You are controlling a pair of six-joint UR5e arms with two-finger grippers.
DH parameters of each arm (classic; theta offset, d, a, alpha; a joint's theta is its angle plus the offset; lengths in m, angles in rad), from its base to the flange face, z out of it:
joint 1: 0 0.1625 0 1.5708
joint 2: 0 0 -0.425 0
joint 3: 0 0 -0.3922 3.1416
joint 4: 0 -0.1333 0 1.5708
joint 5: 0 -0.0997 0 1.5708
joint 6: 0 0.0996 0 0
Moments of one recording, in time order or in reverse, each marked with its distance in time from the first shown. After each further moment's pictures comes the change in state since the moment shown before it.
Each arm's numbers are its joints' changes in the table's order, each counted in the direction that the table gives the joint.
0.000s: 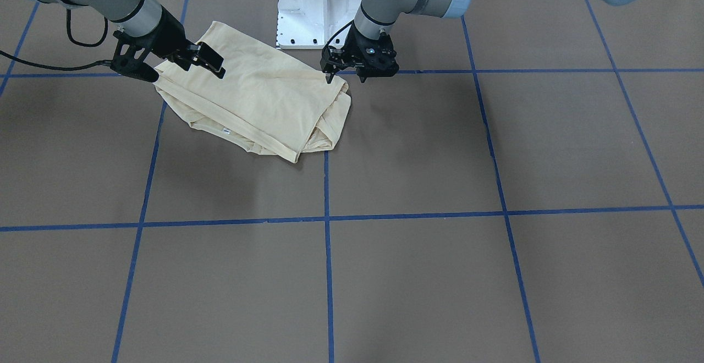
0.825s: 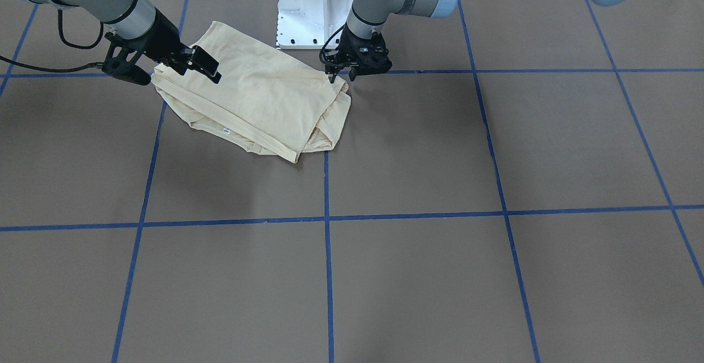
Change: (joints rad) left arm 0.030 -0.005 0.028 -0.001 -0.032 -0.041; right arm 0.020 0.003 -0.005 0.002 0.002 -0.001
